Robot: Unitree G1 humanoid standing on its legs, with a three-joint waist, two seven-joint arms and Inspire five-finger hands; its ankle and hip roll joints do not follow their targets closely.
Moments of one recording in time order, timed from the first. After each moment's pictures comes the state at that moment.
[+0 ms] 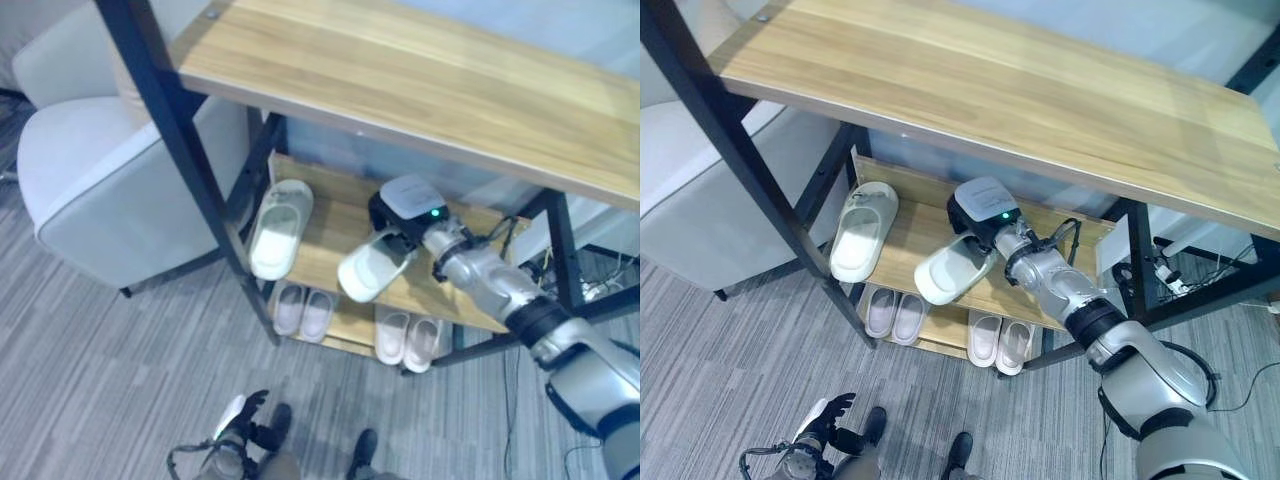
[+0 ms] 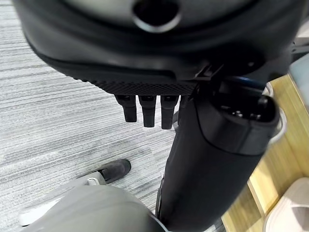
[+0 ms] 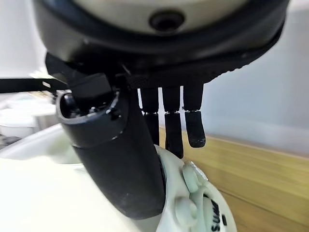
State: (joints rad) left arm -0.07 0.30 -0.35 1.08 0.16 -0.18 0.22; right arm -0.94 -0.58 0.74 0.59 -0.62 -0.11 -0.21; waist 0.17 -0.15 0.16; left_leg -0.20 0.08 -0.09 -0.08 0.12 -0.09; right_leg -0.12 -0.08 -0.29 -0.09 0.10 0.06
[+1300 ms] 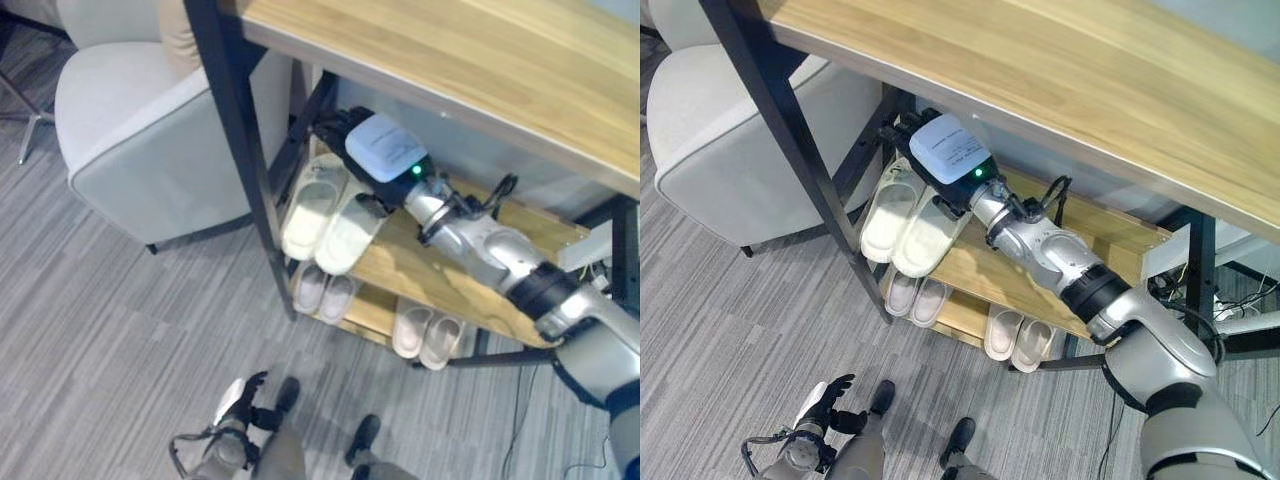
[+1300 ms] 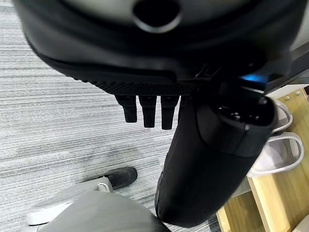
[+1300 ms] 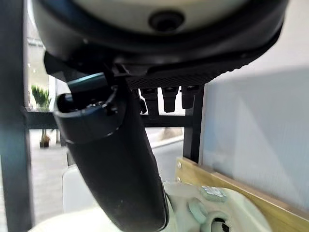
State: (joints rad) left arm -0.09 0.31 -0.36 1.05 0.13 -0.20 0.28; right arm -1.06 -0.64 0.79 0.40 -0.66 -0.13 -0.30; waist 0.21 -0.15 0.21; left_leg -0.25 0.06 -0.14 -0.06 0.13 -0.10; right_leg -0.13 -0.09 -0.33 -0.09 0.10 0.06
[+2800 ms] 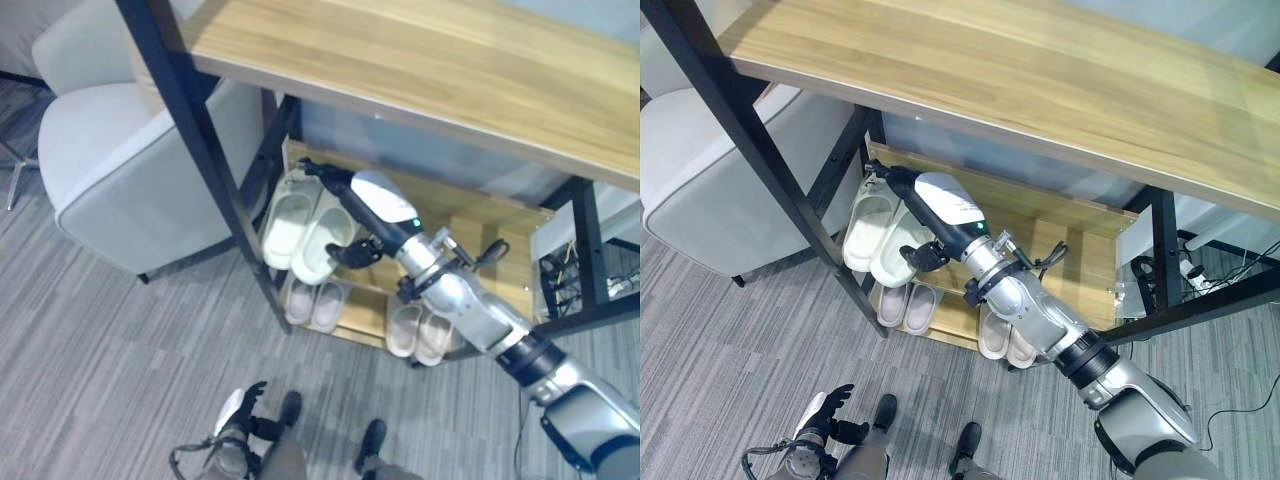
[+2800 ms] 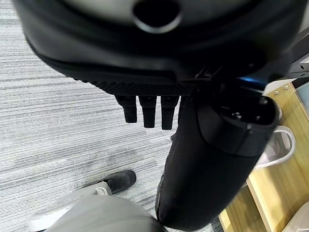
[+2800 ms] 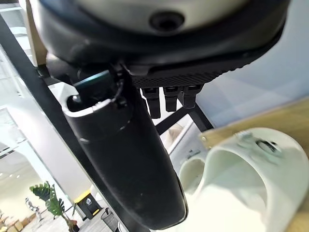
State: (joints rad) left arm -0.05 0.29 -0.35 1.03 0.13 -0.17 0.27; right arm -0.71 -0.52 0.62 0.18 -0.29 -0.16 -0.18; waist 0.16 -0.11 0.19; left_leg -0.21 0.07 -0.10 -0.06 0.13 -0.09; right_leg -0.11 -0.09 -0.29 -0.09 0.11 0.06
